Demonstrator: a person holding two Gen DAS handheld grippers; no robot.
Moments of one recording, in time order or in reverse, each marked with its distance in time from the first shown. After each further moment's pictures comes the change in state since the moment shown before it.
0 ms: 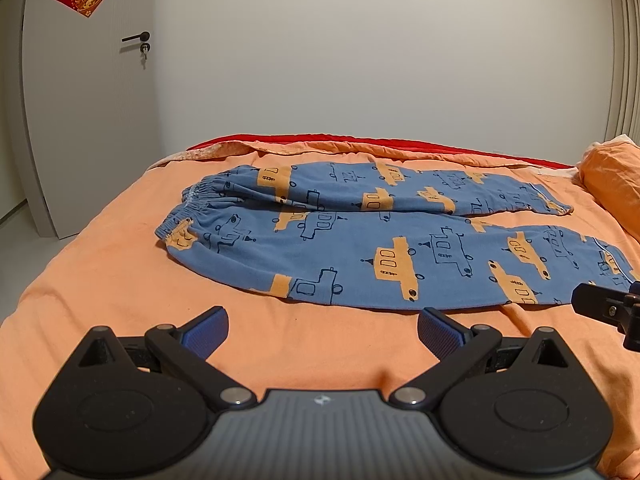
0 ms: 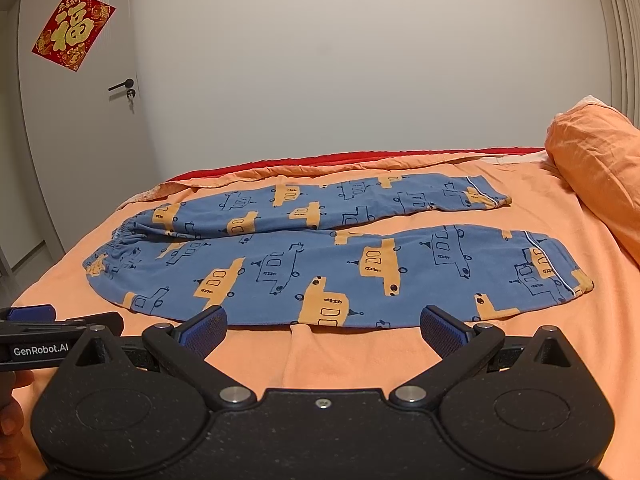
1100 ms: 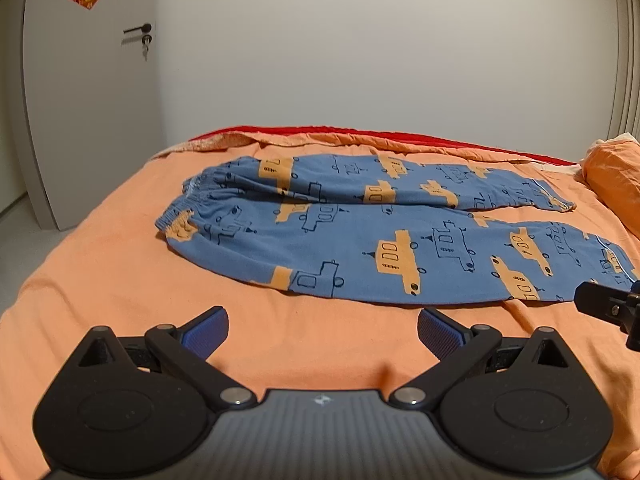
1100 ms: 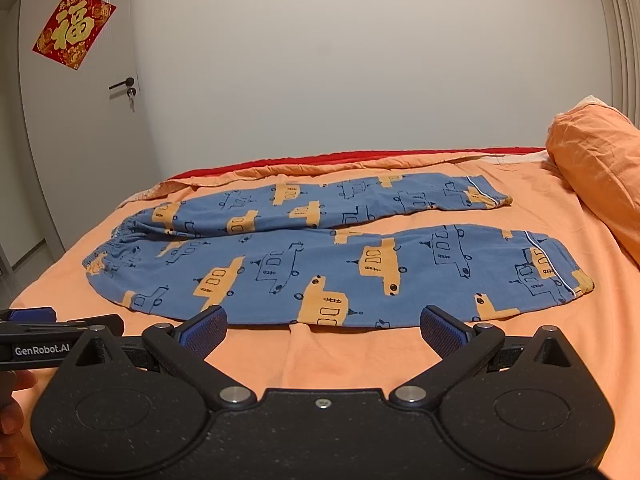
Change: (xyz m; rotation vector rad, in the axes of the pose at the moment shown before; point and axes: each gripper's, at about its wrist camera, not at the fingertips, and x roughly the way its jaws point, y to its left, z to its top) left arm 0.006 0.001 0.003 -0.013 0.040 -0.002; right arm 0.002 -0.001 -0.001 0.001 0.011 0.001
